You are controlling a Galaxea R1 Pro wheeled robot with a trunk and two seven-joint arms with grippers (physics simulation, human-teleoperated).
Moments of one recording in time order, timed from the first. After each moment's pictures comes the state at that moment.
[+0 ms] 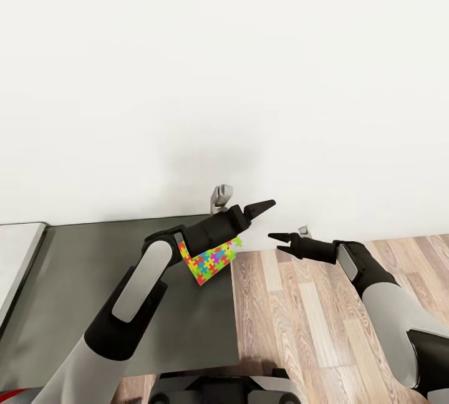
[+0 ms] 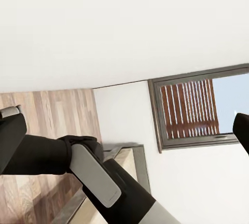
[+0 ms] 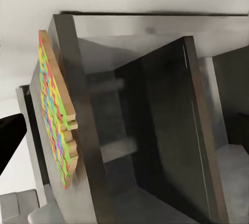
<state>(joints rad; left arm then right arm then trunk) -0.67 -0.07 -0.46 -1.61 1.31 0.67 0.09 -0.94 -0.16 -0.18 -0.49 -0.22 0.79 0.99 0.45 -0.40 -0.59</state>
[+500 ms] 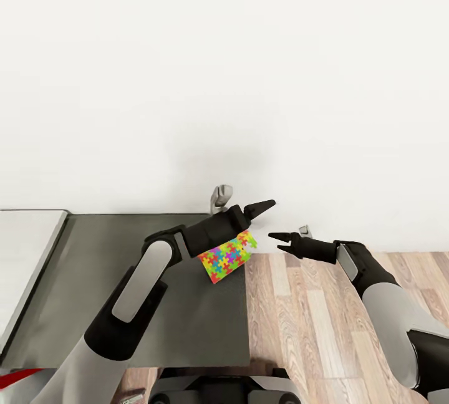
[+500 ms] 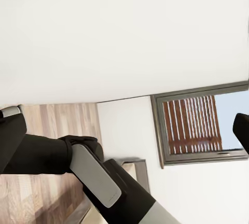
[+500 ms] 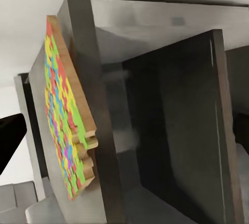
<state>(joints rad) -0.67 -0.07 -0.46 -1.61 1.31 0.67 0.09 -0.94 -0.16 -0.18 -0.49 -0.22 0.78 0.99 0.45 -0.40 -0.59</state>
